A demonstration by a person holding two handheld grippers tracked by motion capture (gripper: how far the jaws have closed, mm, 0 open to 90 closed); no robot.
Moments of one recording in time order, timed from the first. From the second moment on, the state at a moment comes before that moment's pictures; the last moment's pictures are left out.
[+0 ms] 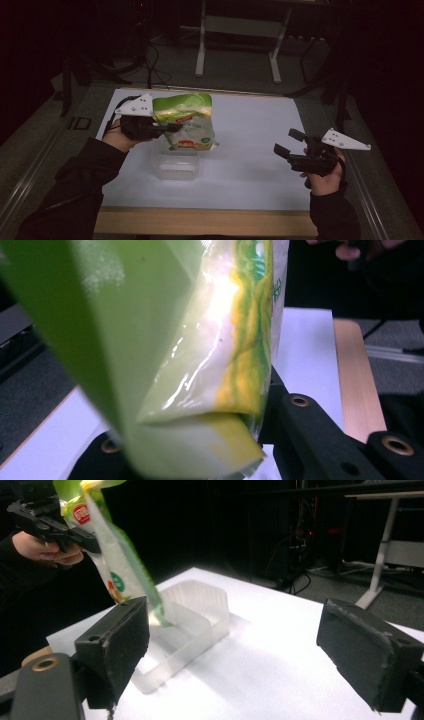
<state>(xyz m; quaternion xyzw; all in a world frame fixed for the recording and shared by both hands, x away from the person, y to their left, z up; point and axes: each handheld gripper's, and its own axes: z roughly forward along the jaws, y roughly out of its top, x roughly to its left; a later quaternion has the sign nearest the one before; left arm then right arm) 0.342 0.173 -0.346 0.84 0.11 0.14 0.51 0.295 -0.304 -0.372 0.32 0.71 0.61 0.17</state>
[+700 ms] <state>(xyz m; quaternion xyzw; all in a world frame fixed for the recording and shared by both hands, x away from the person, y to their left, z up) 0.336 0.189 -0.393 0.89 0.09 0.10 0.44 0.293 -0.306 -0.385 0.33 0.71 0.60 0.15</state>
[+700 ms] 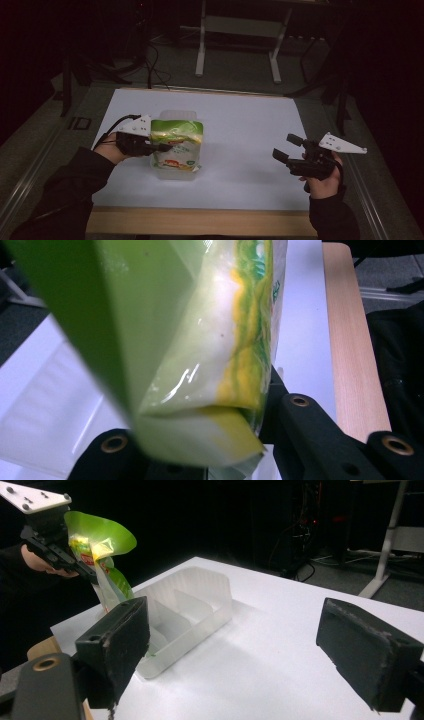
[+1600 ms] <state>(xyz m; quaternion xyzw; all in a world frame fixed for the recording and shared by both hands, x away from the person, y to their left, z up) 0.345 0.191 -0.452 0.89 0.12 0.08 0.43 0.291 -0.308 -0.401 0.33 0.72 0.59 0.14</state>
